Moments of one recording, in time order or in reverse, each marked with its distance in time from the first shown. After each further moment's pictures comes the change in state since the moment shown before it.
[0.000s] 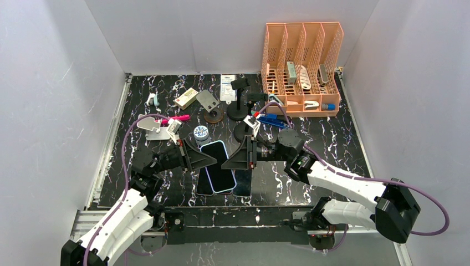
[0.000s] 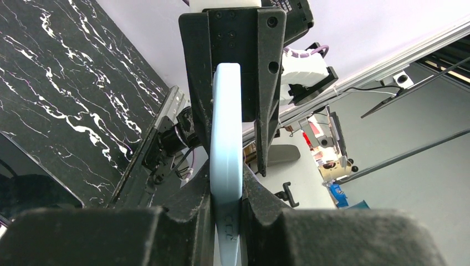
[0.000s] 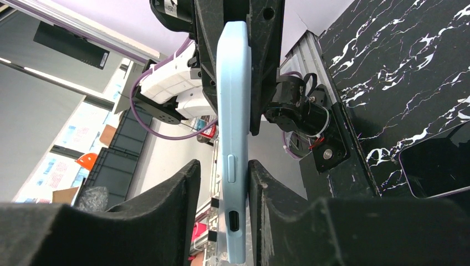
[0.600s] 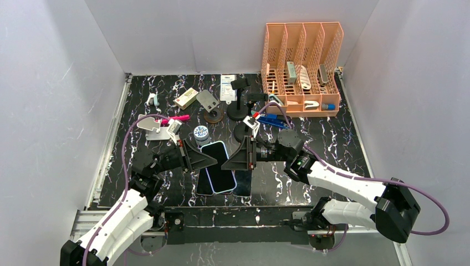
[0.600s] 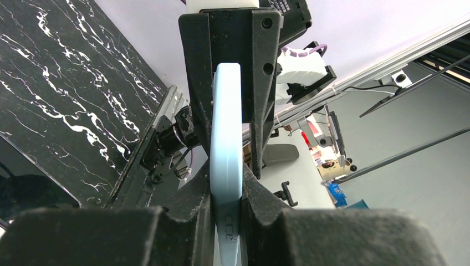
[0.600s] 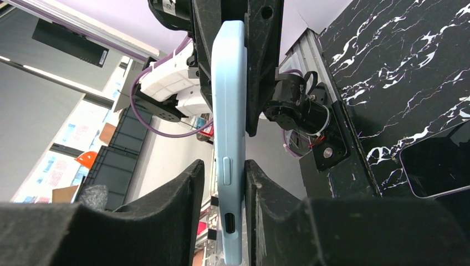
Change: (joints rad) left arm -0.006 -0.004 0.001 -0.004 -0.010 -0.002; right arm 0.007 0.000 -0.001 -0.002 -0.001 -0.003
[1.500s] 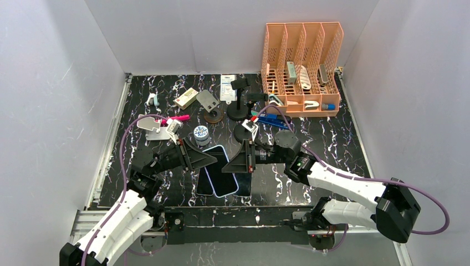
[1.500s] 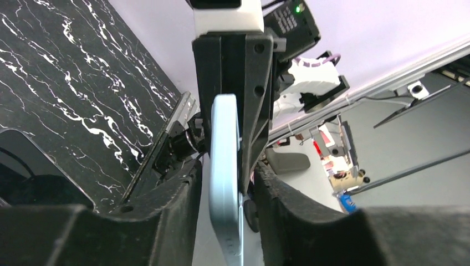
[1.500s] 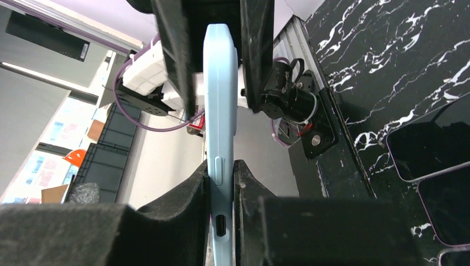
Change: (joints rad) left arm -0.005 -0.018 0.016 -0.089 -0.035 0.054; right arm 0.008 0.001 -0.003 -0.062 0.010 -0.043
